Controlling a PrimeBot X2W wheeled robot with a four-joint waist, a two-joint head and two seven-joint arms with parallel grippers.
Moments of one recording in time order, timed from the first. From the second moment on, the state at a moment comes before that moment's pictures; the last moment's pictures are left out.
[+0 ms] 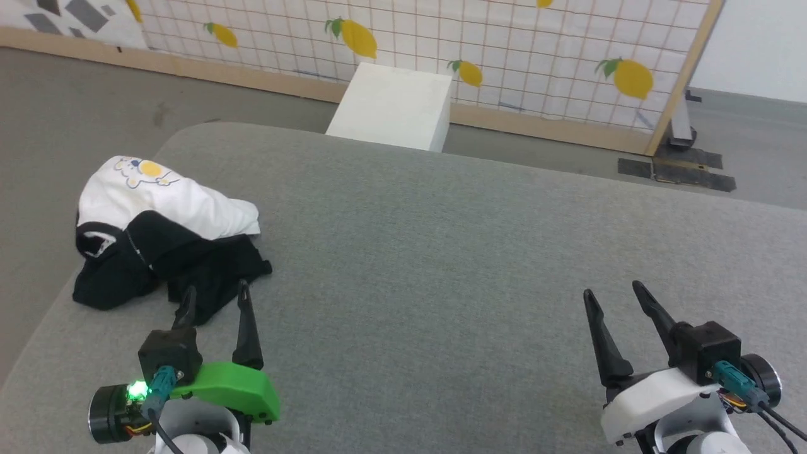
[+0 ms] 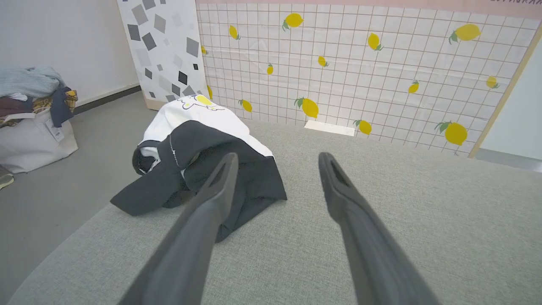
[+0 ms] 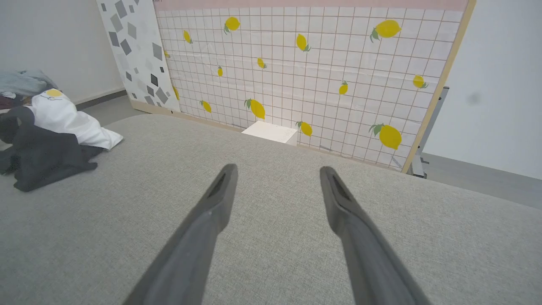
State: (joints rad) left arm -0.01 0.06 -0.01 0.03 -0.09 0.08 -0.09; right arm 0.02 -0.05 0.03 0.05 0.06 0.13 -0.06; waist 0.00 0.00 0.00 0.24
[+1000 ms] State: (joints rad) left arm 0.00 0.06 0.01 0.05 -0.14 0.13 -0.16; right arm 0.01 -0.05 0.05 0.08 0.10 0.13 -0.11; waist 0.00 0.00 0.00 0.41
